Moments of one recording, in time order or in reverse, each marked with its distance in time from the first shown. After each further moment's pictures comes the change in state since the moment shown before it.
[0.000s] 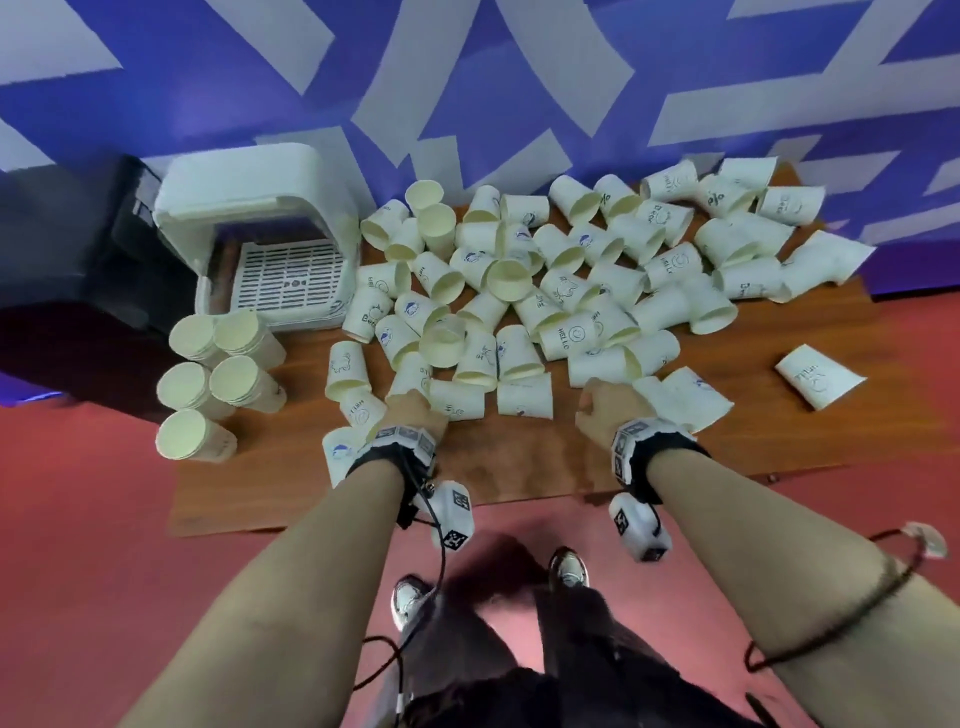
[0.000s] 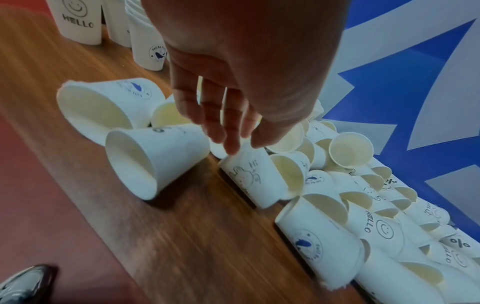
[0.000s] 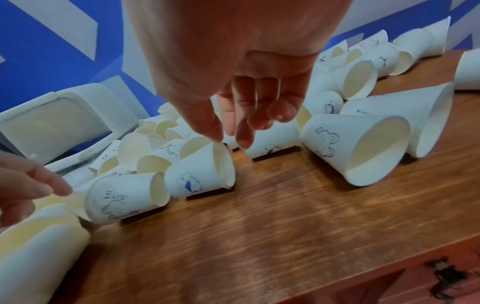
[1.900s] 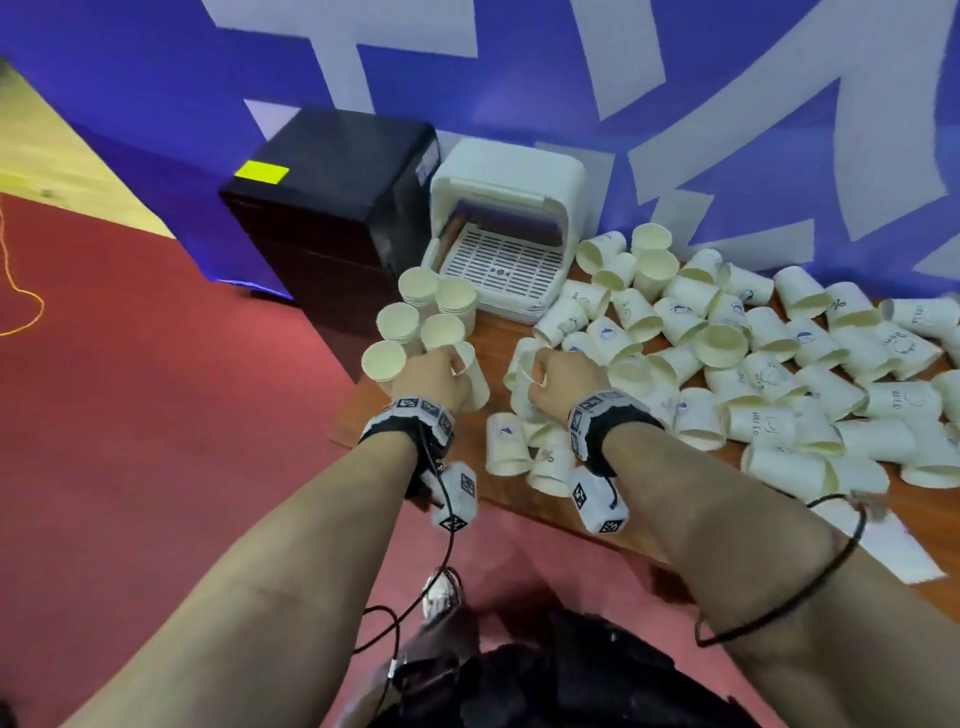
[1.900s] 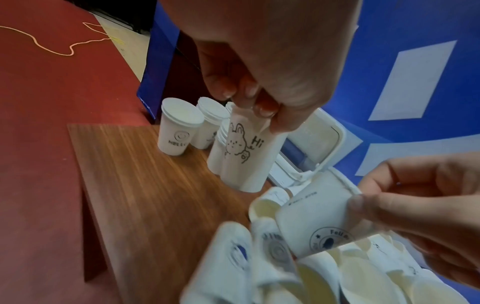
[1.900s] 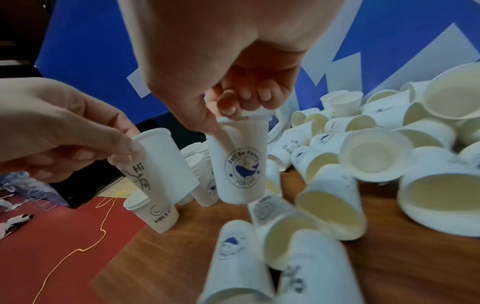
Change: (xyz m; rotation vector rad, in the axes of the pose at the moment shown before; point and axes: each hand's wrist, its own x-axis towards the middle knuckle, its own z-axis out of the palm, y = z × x) left_hand -0.016 -0.191 -0.113 -0.217 0.383 -0.037; right_hand 0.002 -0.303 0.027 -0.214 -0.038 -0.501
